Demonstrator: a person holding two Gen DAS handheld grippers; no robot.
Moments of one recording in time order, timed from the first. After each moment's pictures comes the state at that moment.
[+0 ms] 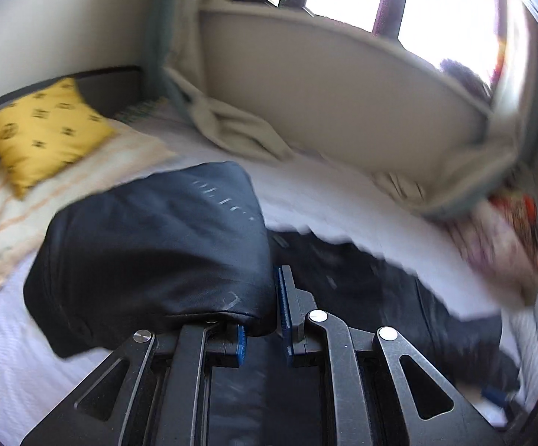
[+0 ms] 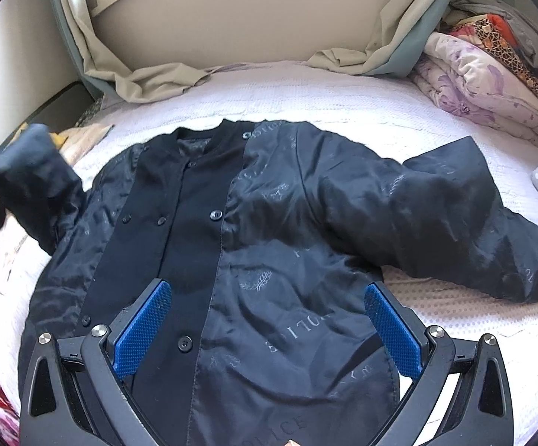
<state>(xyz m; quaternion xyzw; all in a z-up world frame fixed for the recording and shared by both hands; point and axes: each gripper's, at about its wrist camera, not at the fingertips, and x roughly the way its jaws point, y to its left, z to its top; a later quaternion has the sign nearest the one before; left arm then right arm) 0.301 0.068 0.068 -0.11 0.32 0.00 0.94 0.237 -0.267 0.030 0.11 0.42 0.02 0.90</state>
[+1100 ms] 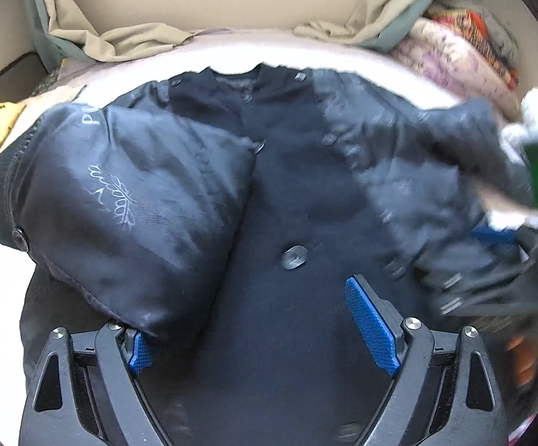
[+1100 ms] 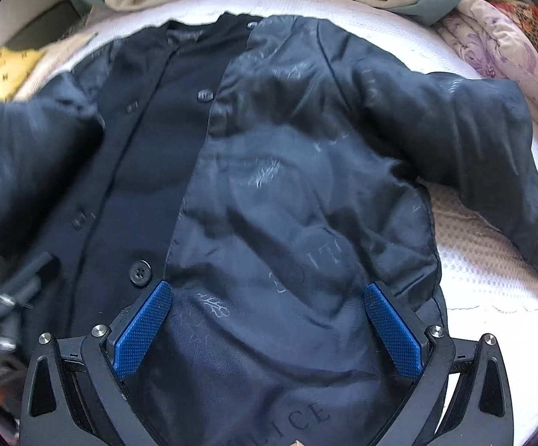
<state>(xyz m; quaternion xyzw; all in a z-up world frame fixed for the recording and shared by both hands) 0.239 -0.020 -0.044 0.04 0.46 -0.13 0.88 0.248 -0.225 -0.060 0.03 0.55 0.01 0.83</state>
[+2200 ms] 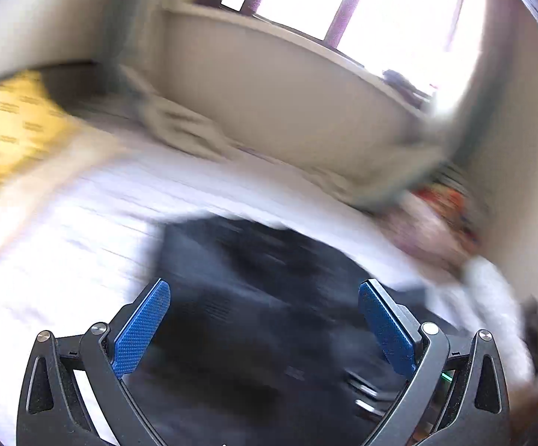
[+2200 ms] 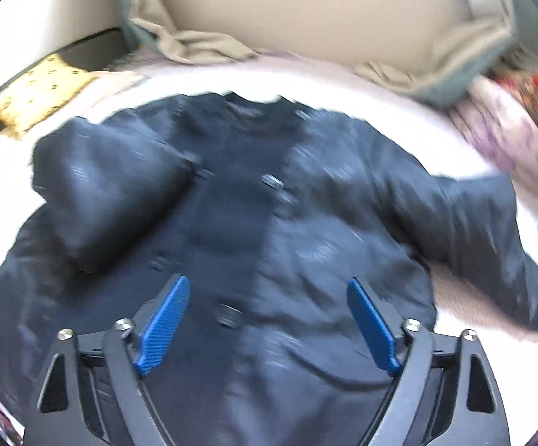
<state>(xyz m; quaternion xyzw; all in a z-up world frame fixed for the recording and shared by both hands) 0.221 0.140 0.115 -0.15 0.29 -0.09 0.94 0.221 -0.169 0.004 -0.02 0.42 0.06 0.91</state>
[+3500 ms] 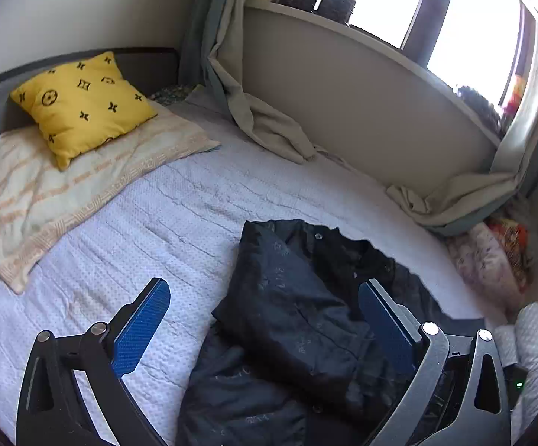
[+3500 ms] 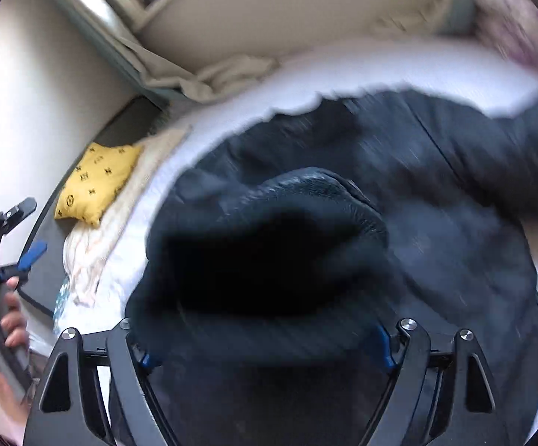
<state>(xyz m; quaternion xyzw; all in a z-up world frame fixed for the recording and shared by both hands) 0.234 0.173 0.094 -0.16 0.32 0.02 0.93 0.246 -0.204 -0.006 0.25 0.43 0.16 0.85</state>
